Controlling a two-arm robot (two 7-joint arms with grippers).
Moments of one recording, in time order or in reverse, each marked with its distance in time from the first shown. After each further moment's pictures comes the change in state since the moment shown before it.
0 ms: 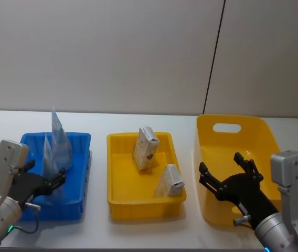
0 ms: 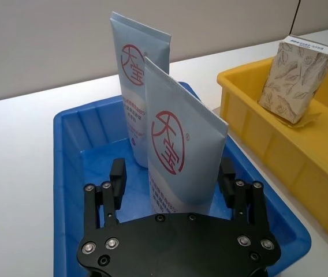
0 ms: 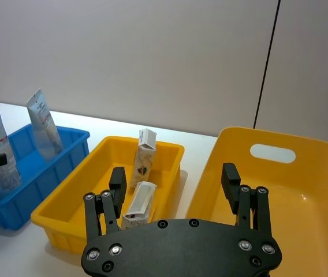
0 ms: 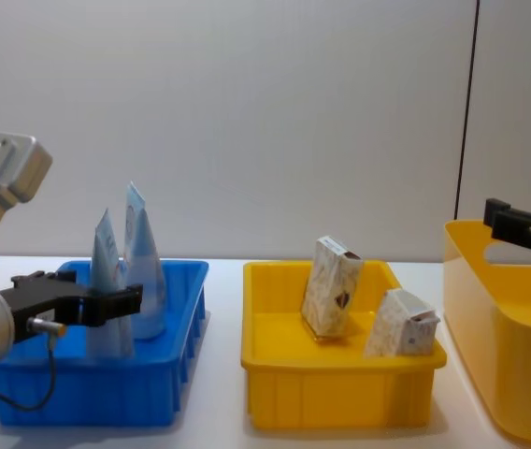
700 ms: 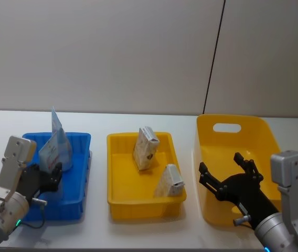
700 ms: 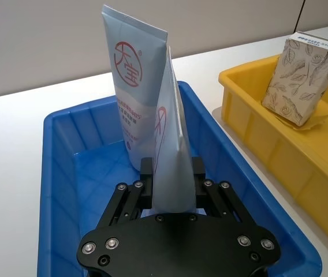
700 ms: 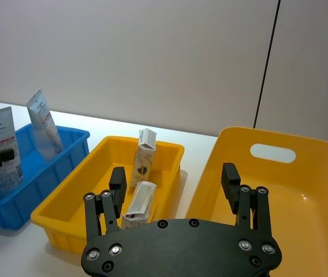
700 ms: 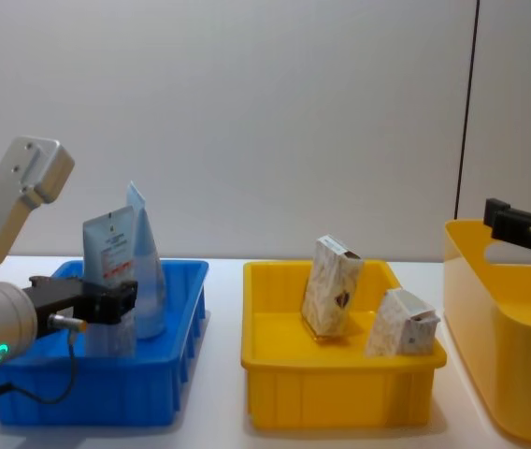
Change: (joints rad) left arm -0.054 -0.044 0.004 0.077 0.028 0.009 -0.001; right arm 0.000 0.000 0.000 0.000 0.000 0.000 0.000
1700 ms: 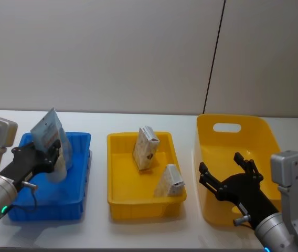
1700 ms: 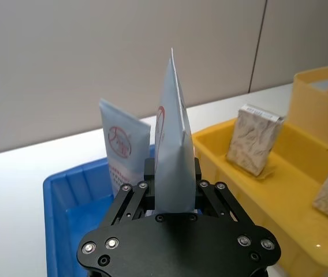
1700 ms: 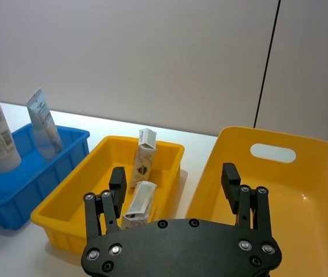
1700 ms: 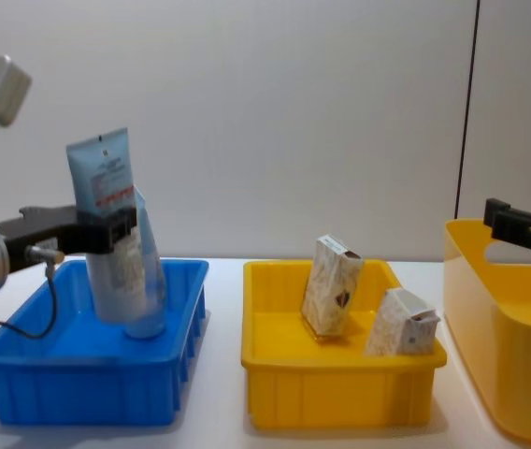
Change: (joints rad) left arm 0.037 0.043 -0.068 -0.135 -0.068 -0.060 -0.138; right arm 0.000 0.000 0.000 0.000 0.000 0.000 0.000
